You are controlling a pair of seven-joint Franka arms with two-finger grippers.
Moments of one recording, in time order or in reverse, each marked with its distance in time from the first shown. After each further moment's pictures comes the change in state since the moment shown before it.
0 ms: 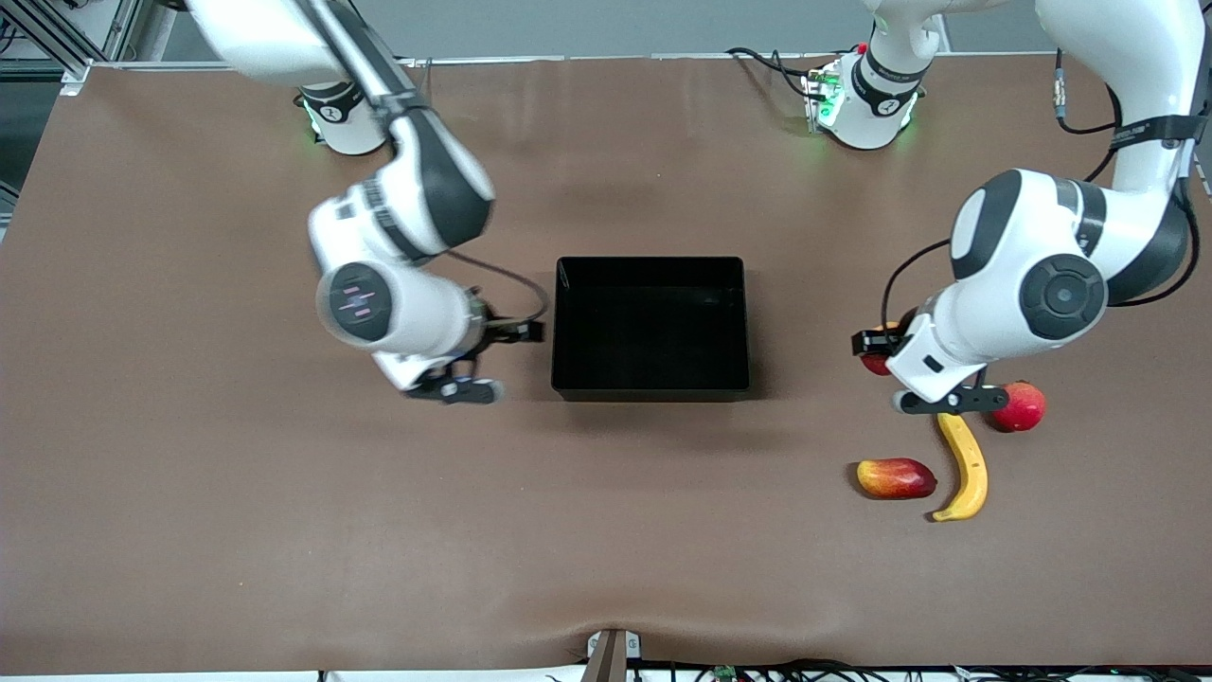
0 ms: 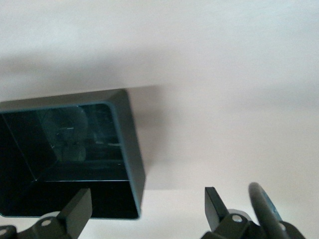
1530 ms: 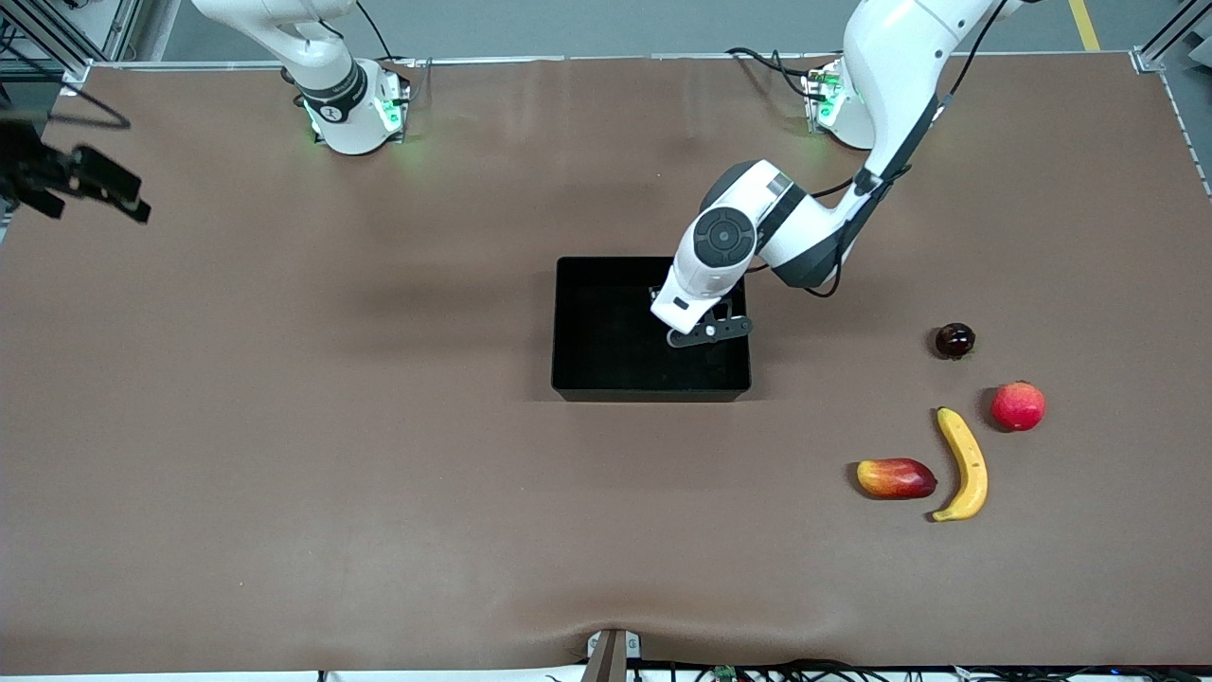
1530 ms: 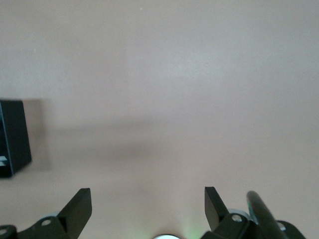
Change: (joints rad) left arm -0.357 0.163 -0.069 -0.256 -0.004 0.429 -0.557; right arm -0.411 -0.633 0.010 -0.220 -0.321 -0.245 -0.491
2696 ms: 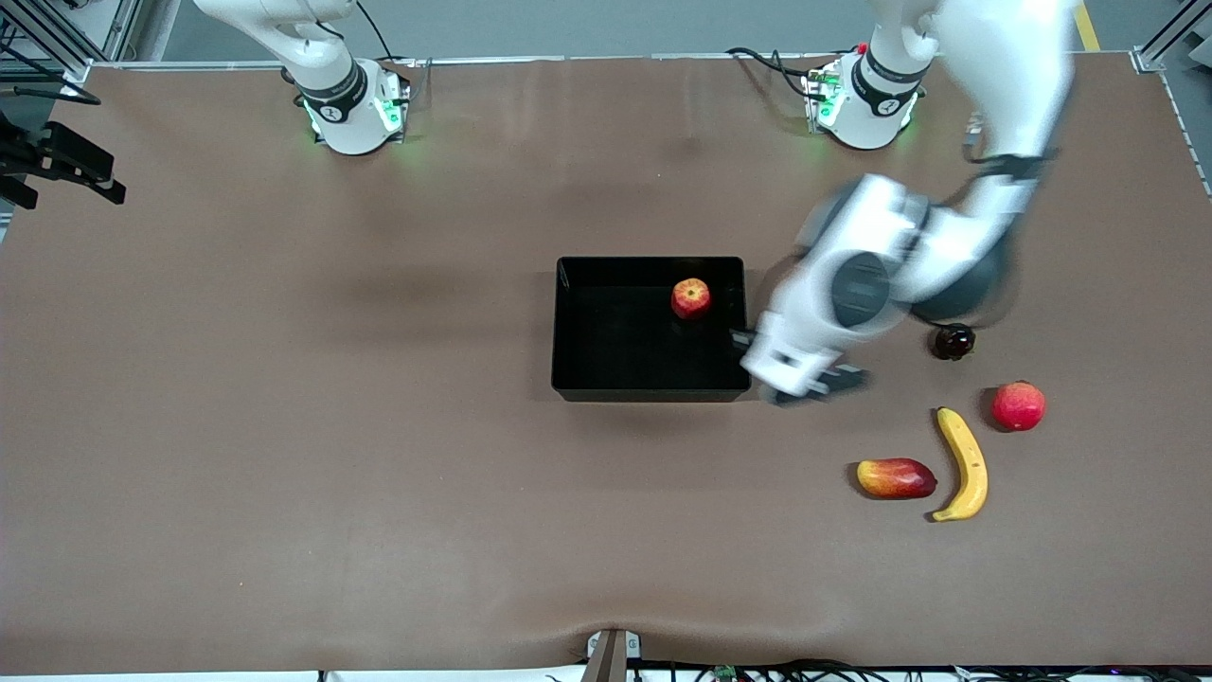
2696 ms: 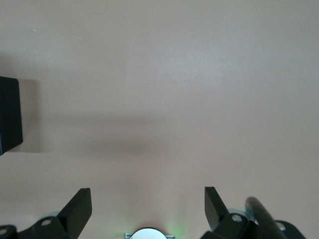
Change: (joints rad) left arm 0.230 -0.040 0.054 0.391 0.006 -0.454 0.256; right arm -0.054 -0.006 -0.008 -0.021 0.028 0.000 -0.104
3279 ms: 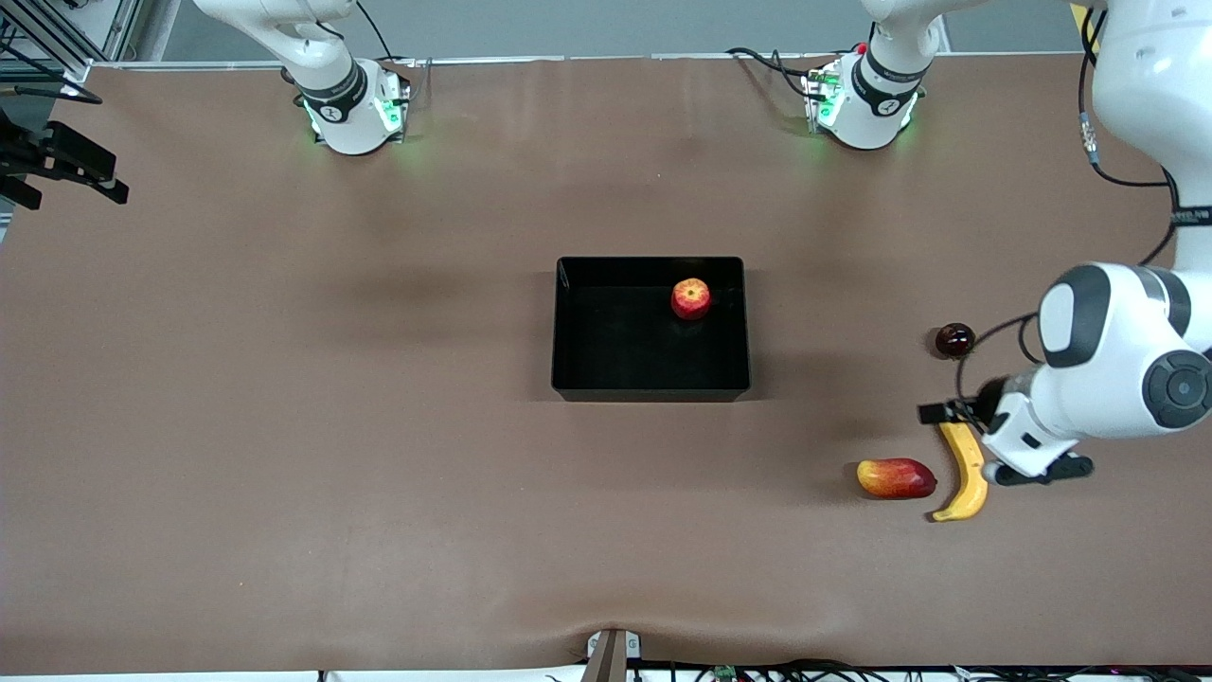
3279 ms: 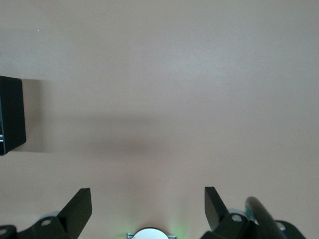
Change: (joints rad) left arm 0.323 0.143 0.048 0.026 0.116 0.181 0.483; right arm 0.000 0.000 0.000 -0.001 0.005 0.000 0.000
